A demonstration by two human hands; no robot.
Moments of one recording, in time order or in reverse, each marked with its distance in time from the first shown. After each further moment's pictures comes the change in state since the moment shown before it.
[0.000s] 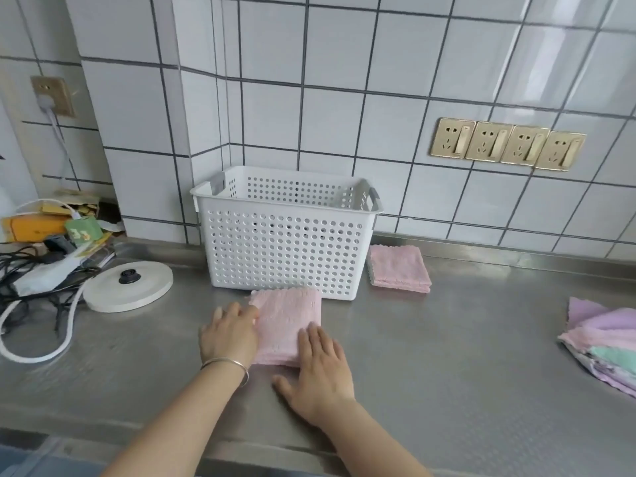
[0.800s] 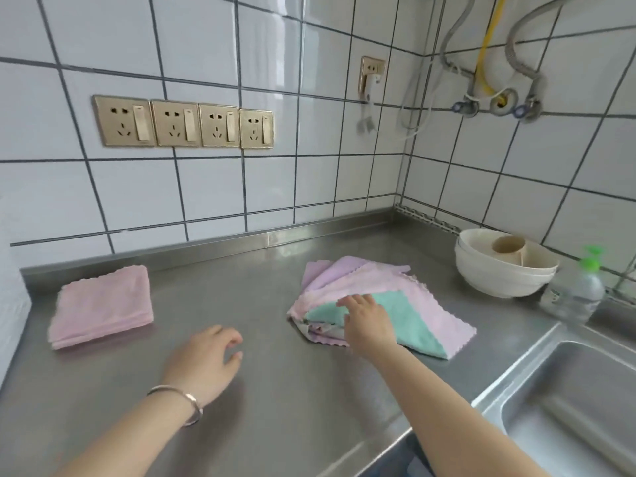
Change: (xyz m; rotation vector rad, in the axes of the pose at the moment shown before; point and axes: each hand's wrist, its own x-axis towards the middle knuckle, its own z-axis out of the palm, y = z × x) left_hand -0.077 0.382 0.049 -0.352 -0.304 0.844; right_hand -0.179 0.452 -0.107 -0.074 0.355 0.753
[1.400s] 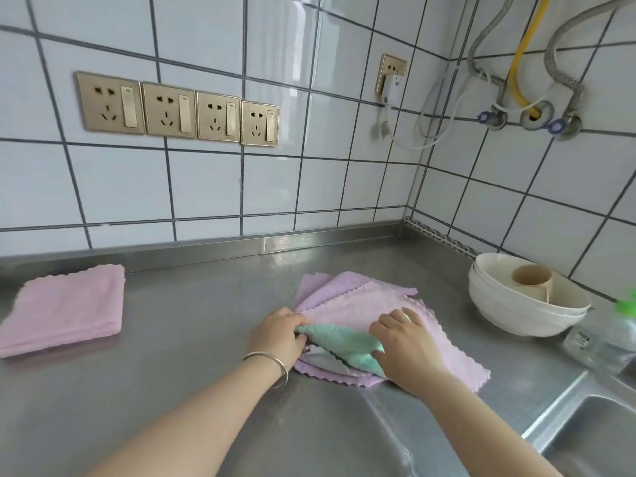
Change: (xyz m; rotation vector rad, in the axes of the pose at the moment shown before) left_hand 0.108 0.086 0.081 -0.121 -0.003 0.043; right_hand 0.016 0.072 -0.017 -0.427 0.114 -0.321
